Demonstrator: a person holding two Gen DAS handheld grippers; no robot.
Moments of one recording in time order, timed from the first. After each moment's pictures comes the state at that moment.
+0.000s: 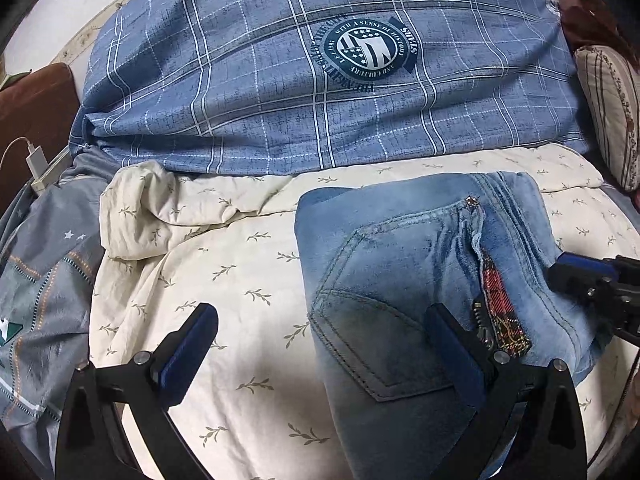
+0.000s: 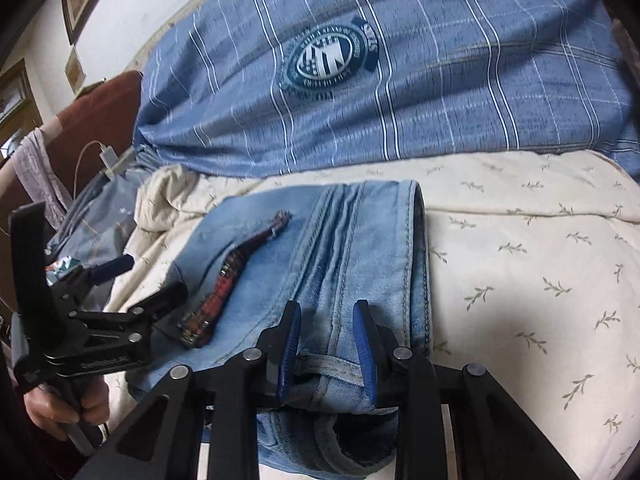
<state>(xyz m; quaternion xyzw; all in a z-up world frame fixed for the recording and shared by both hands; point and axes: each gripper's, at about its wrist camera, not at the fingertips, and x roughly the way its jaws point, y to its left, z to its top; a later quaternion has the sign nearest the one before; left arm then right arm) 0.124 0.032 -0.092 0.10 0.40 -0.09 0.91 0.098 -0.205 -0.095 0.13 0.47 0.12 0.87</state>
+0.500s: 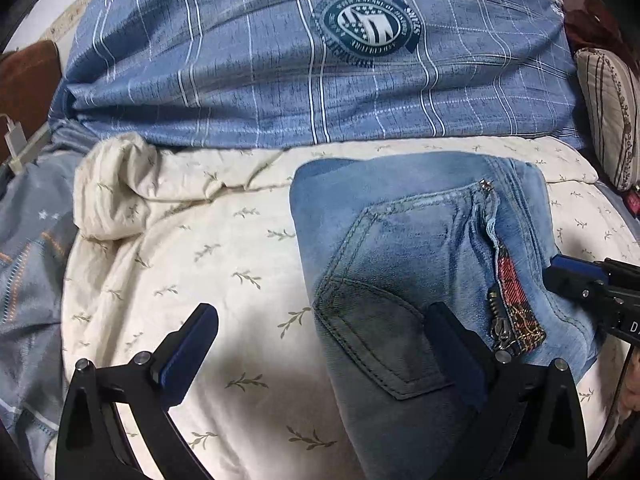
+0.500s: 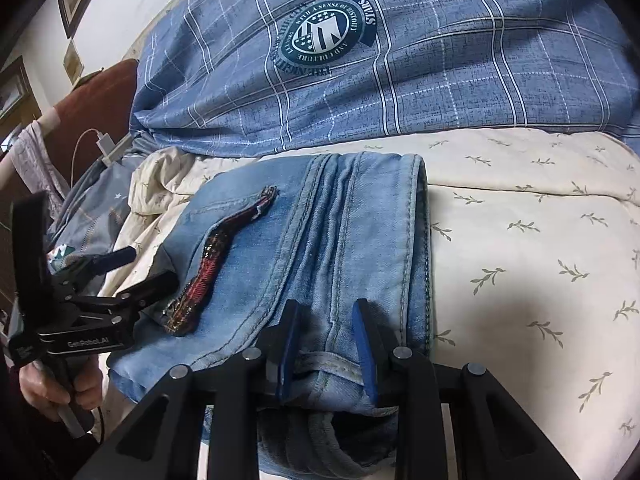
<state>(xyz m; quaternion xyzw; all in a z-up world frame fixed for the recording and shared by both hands) 0.141 0.045 -0.113 0.07 0.43 -0.13 0.89 0.102 -0.207 -0.111 0.13 0.48 0.13 0.86</state>
